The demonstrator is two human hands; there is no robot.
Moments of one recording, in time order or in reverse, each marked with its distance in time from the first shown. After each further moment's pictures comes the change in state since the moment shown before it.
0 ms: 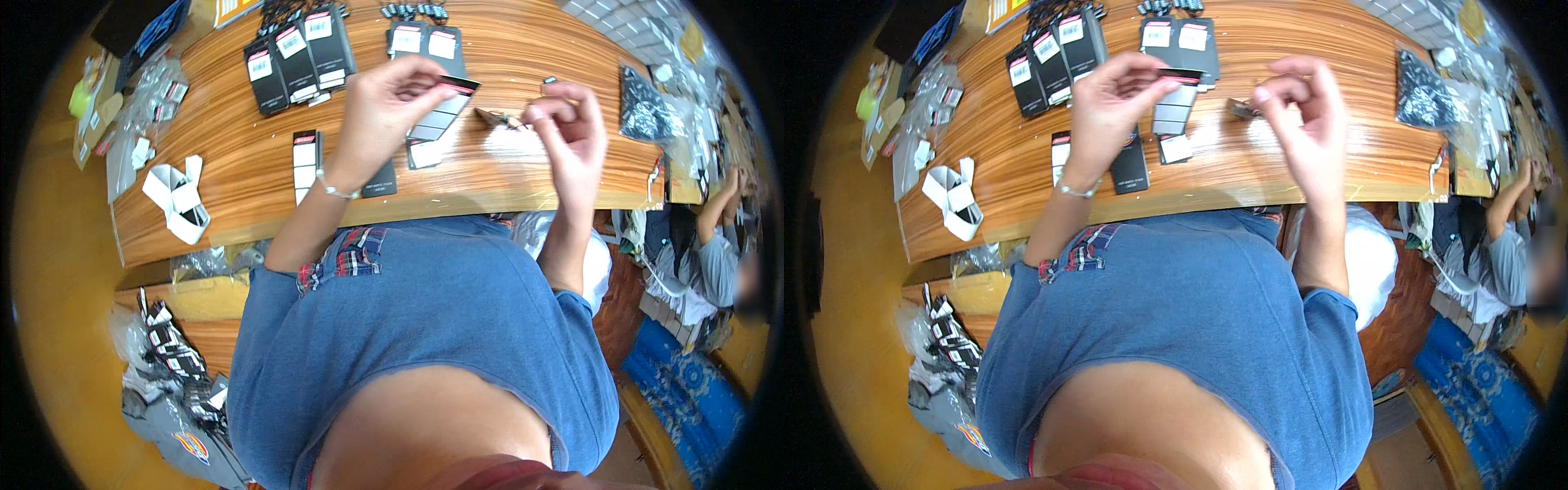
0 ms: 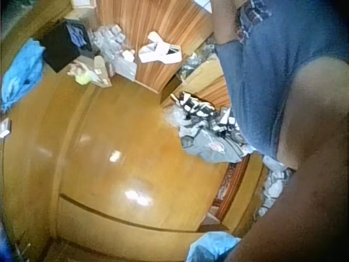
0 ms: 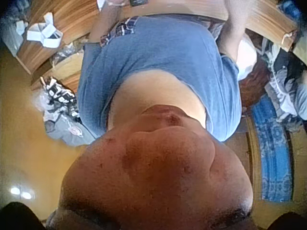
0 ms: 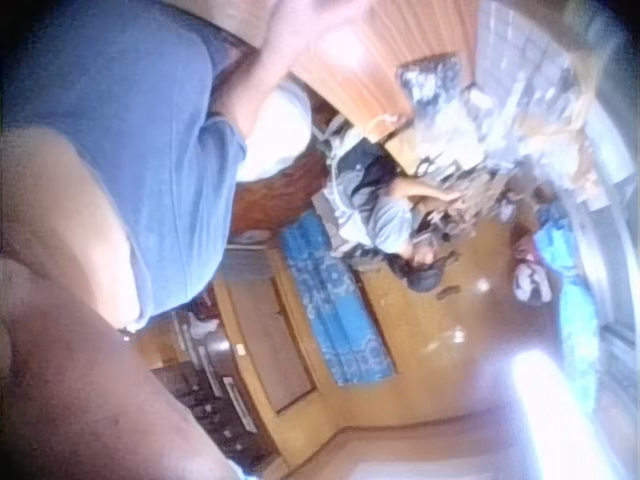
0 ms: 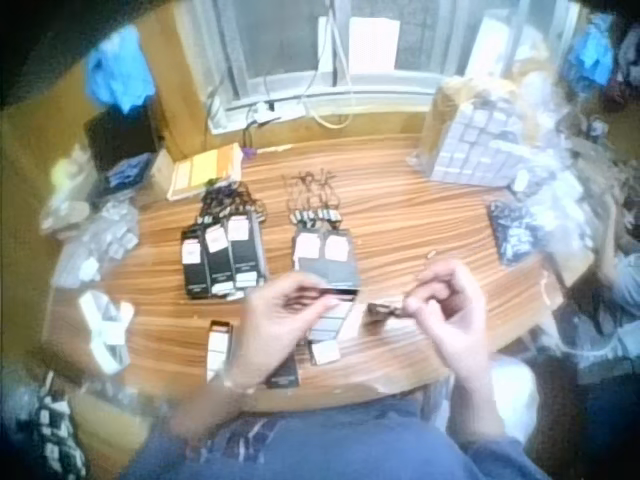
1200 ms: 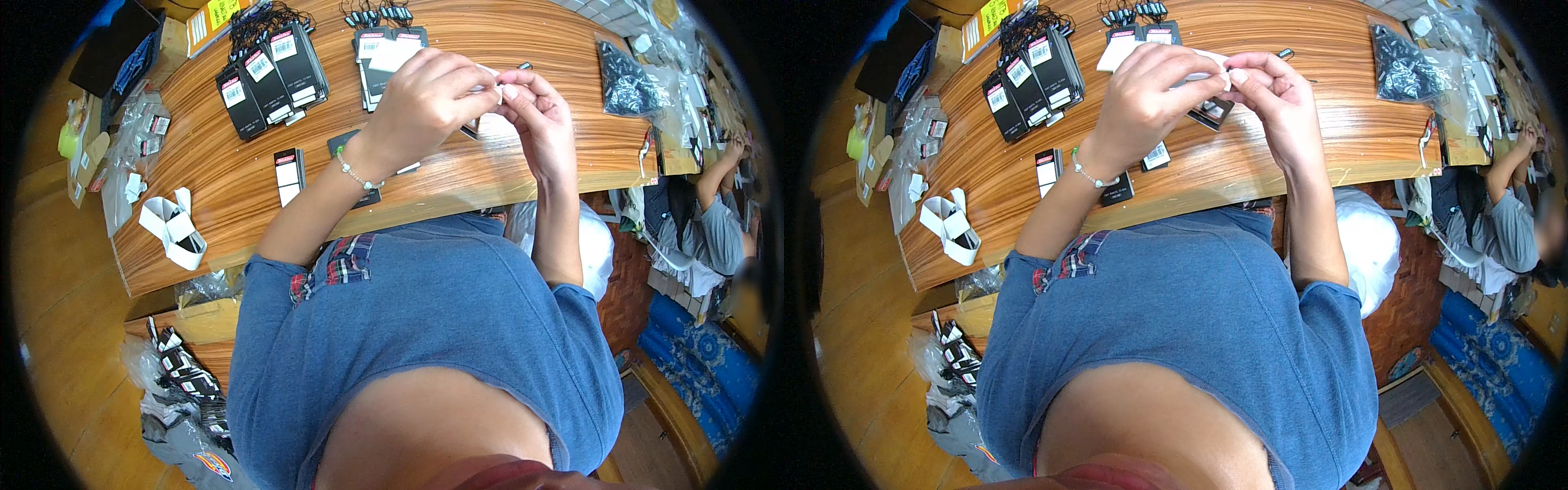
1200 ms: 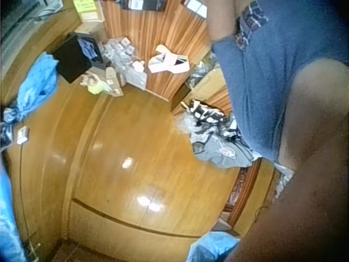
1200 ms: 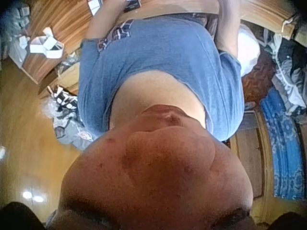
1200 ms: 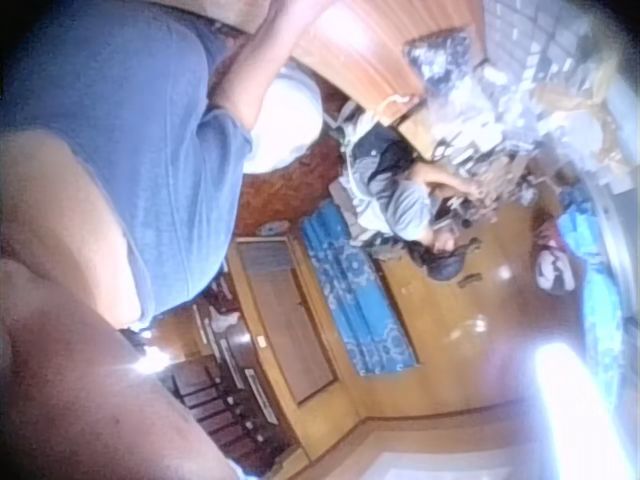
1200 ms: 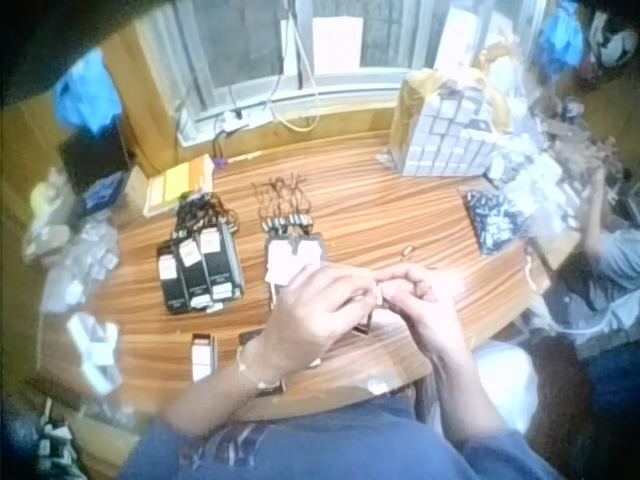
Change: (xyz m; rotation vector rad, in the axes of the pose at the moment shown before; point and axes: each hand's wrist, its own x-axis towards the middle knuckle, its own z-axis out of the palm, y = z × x) left_hand 0.034 0.001 0.045 0.577 -0.159 0.880; right_hand 0.010 0.027 -0.016 0.374 -0.010 0.243
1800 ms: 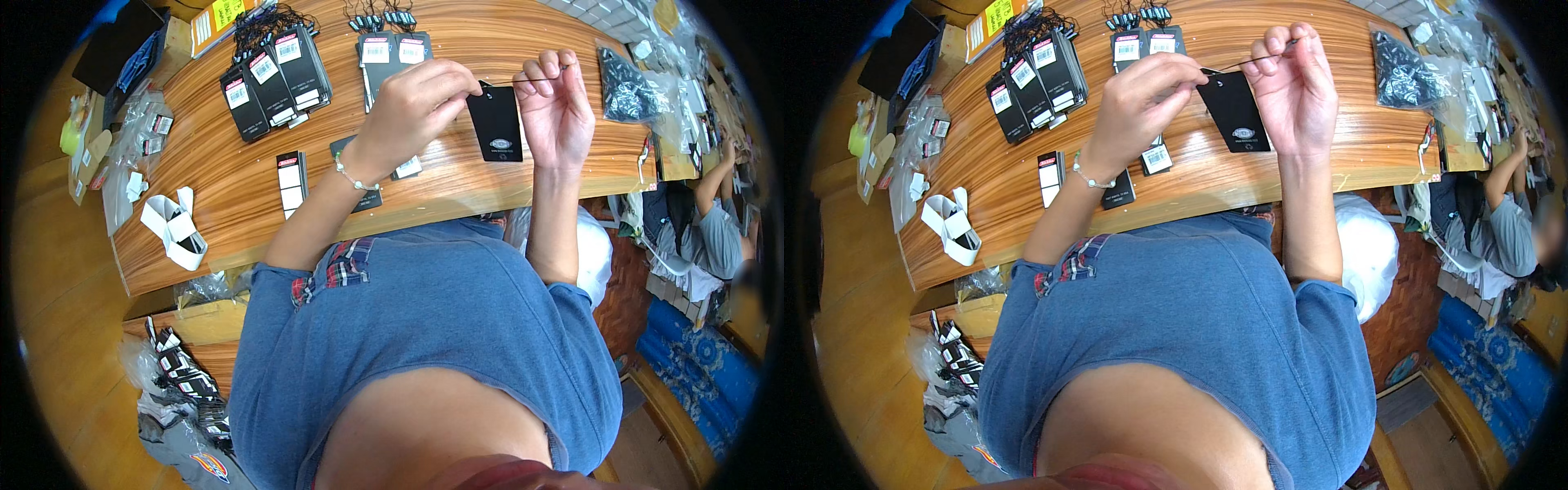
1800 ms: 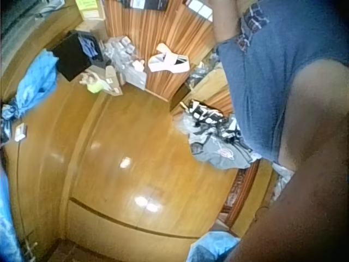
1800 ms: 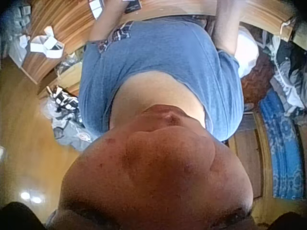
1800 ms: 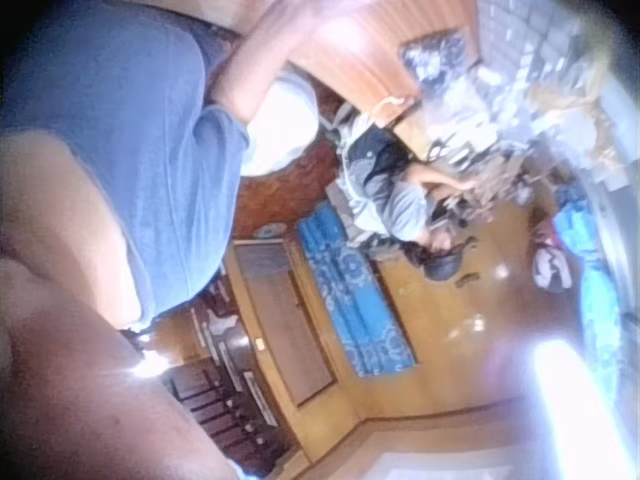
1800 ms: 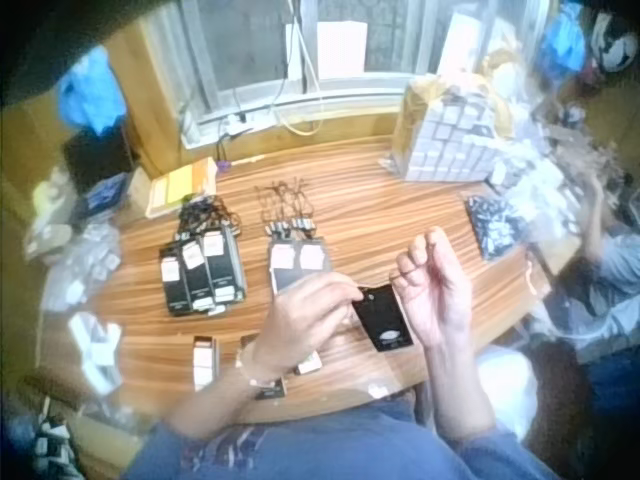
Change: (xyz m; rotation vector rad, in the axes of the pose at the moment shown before) left_hand -0.011 -0.007 0.000 -0.276 0.023 -0.257; right_hand 0.027 -0.006 -0.008 0.782 -0.298 -0.227
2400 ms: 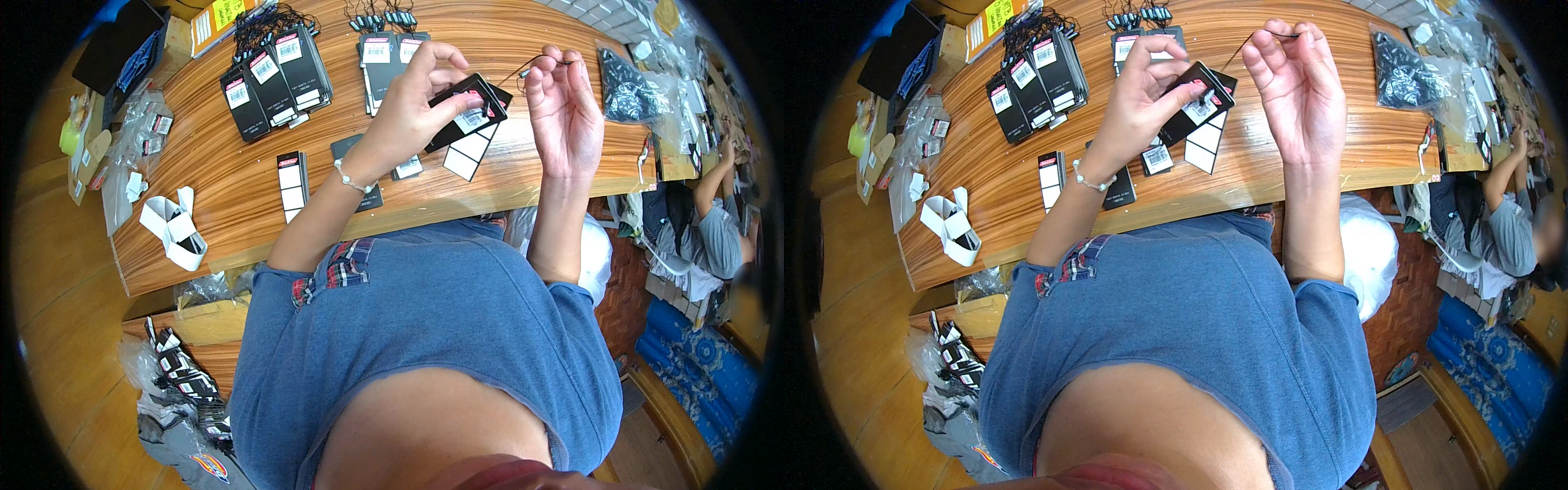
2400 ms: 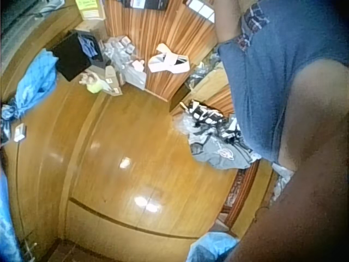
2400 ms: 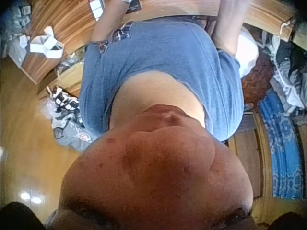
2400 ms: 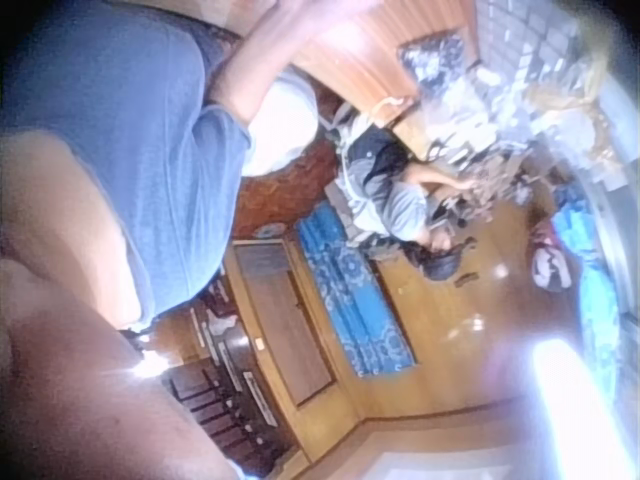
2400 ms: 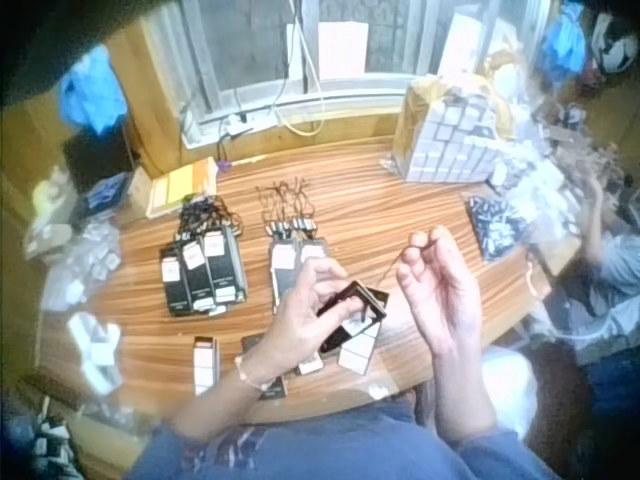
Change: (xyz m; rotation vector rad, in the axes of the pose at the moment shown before) left_hand -0.005 0.007 0.012 -0.772 0.067 -0.527; right_hand -0.002 -0.010 0.012 0.070 0.084 0.036
